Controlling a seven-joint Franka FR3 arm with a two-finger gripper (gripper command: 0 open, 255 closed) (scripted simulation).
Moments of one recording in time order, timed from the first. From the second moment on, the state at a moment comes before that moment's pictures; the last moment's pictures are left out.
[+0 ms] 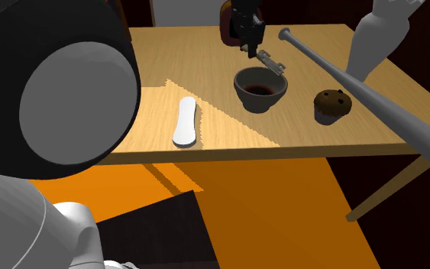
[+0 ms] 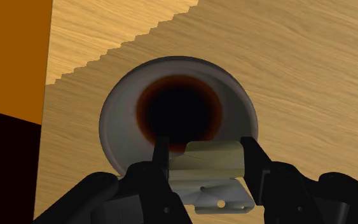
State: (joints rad) arm 0.14 0.11 0.61 -1.54 -0.19 1.71 0.78
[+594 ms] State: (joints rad) arm 0.13 0.12 0.61 -1.66 -0.20 1.83 0.79
